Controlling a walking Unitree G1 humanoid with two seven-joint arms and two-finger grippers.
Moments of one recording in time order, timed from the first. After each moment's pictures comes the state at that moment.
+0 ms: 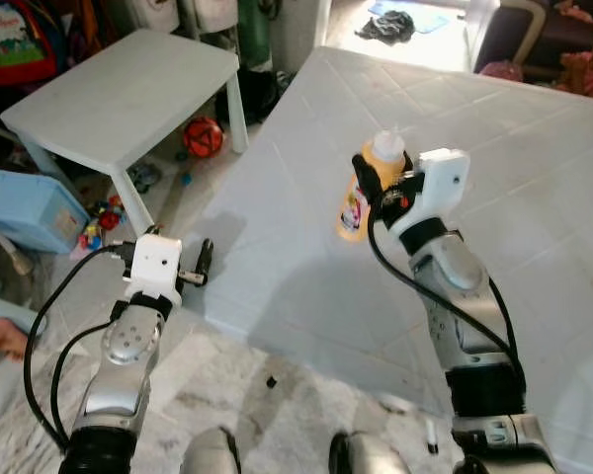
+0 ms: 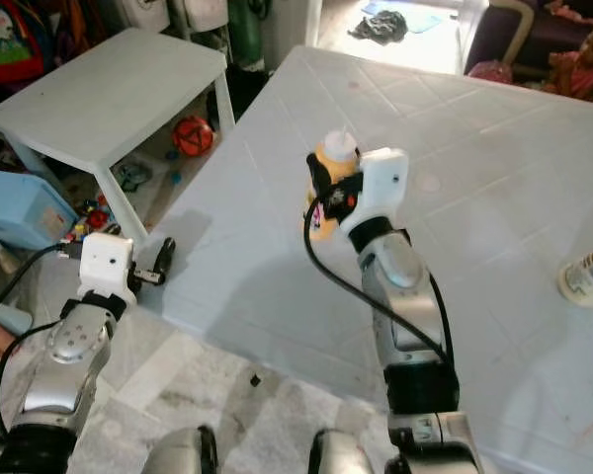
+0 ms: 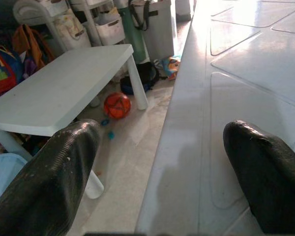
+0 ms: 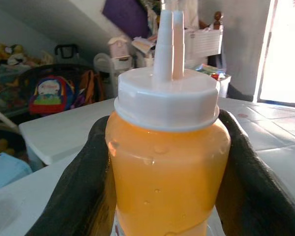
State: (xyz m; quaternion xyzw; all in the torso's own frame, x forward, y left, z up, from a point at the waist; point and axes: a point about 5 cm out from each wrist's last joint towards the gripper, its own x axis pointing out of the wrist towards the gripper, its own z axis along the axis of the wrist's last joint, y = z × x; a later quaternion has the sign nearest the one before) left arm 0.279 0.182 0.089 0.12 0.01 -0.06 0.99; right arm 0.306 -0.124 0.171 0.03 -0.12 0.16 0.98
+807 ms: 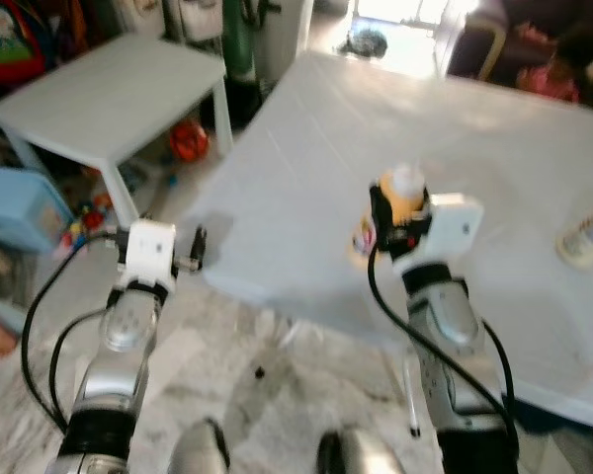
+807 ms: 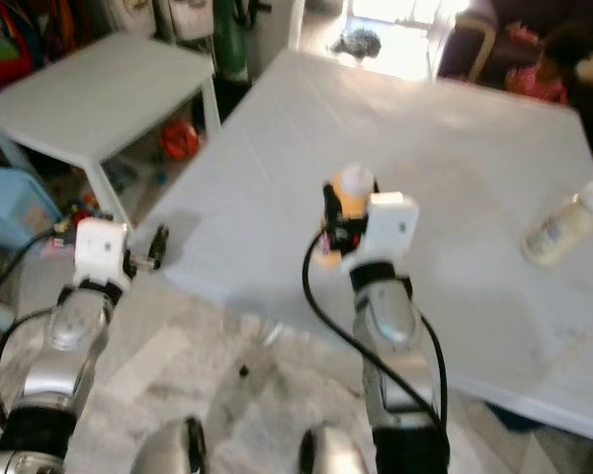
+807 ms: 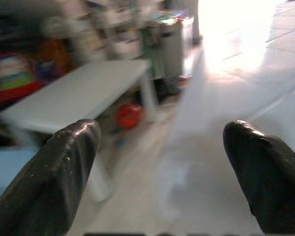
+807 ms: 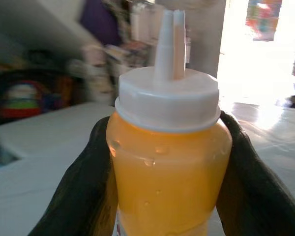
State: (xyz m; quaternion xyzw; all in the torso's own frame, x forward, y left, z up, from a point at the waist) left arm 0.293 0.189 0.098 0.12 0.00 -0.03 0.99; right arm 0.280 -0.127 0.161 0.04 -0.12 0.07 0.99
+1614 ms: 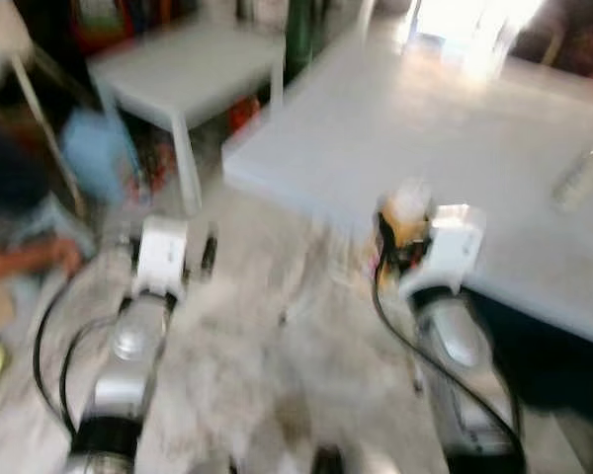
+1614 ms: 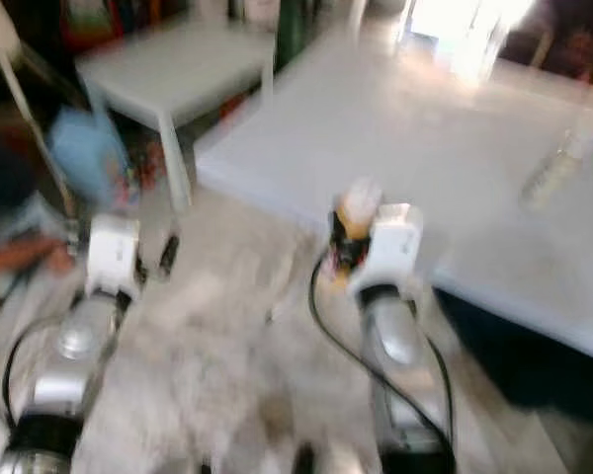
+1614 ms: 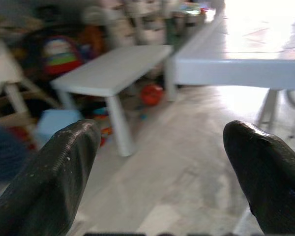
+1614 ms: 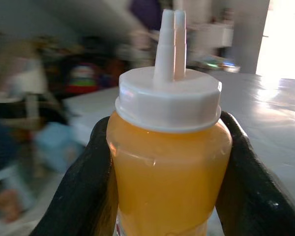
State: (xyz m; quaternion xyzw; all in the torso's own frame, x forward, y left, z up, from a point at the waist) left arm 0.296 0.180 0.095 0.11 0.00 -0.05 0.99; right arm 0.272 -0.124 0.148 0.05 -0.08 0.09 0.99
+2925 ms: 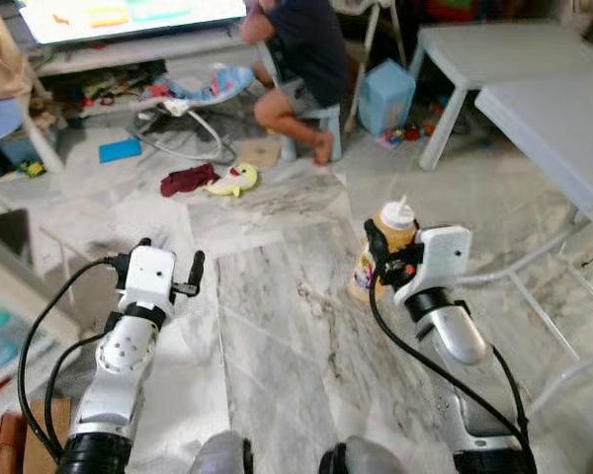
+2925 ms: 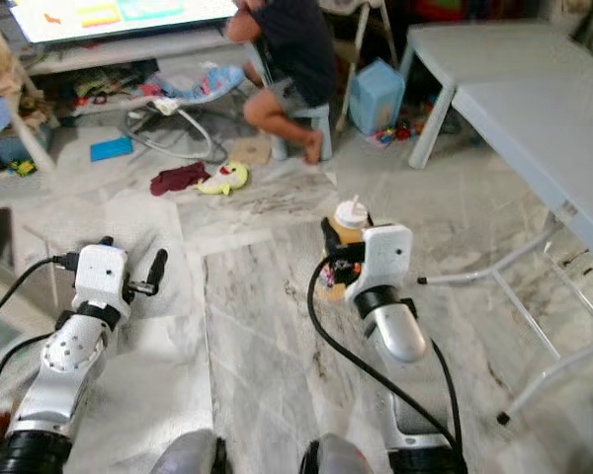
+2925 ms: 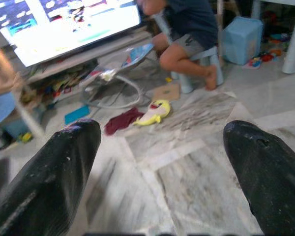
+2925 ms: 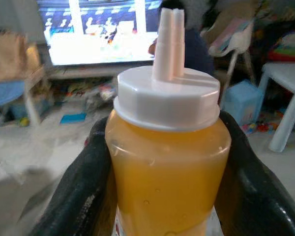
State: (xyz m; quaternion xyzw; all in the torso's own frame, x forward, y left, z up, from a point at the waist) left arm 0.277 0.193 0.081 0.13 0.03 -0.04 0.99; right arm 0.262 -0.134 0.123 0.03 -0.03 0.10 0.99
